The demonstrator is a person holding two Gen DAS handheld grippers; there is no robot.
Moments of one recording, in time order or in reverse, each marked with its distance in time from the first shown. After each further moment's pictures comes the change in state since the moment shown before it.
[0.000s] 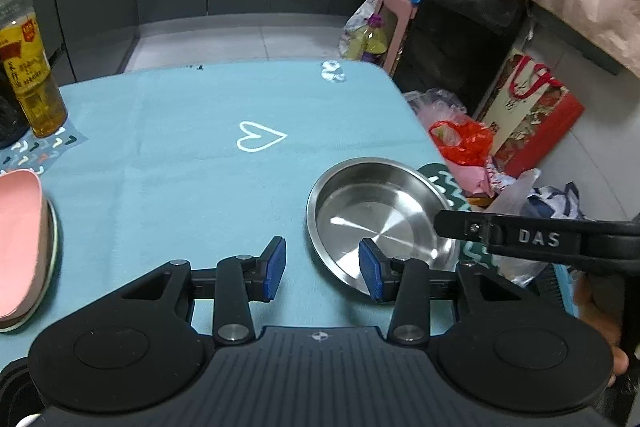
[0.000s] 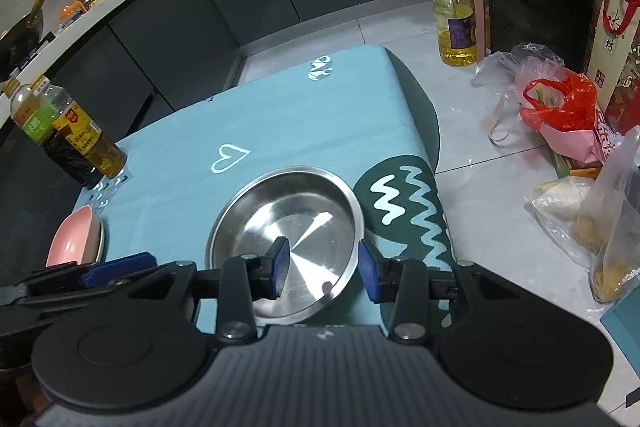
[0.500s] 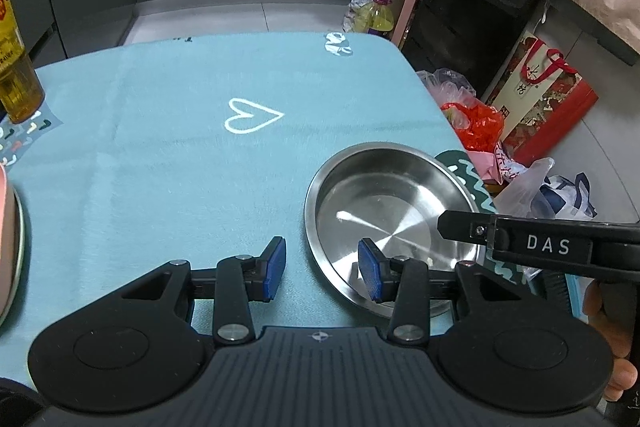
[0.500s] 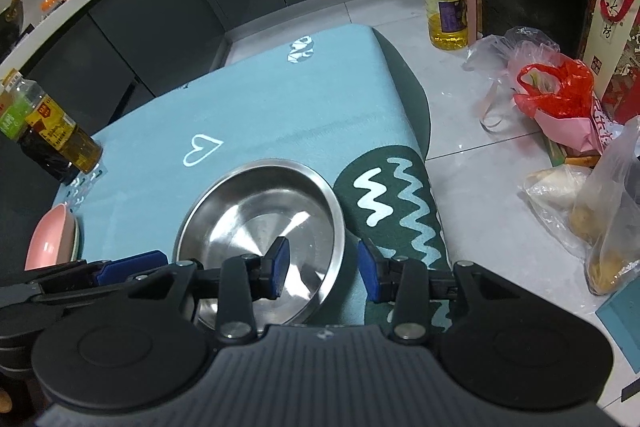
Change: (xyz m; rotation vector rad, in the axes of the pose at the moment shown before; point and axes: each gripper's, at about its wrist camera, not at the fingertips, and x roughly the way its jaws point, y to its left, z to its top) left arm 0.036 0.000 0.006 -0.013 0.066 0.002; right arm 0.022 -0.009 0.004 0.012 0.050 -0.038
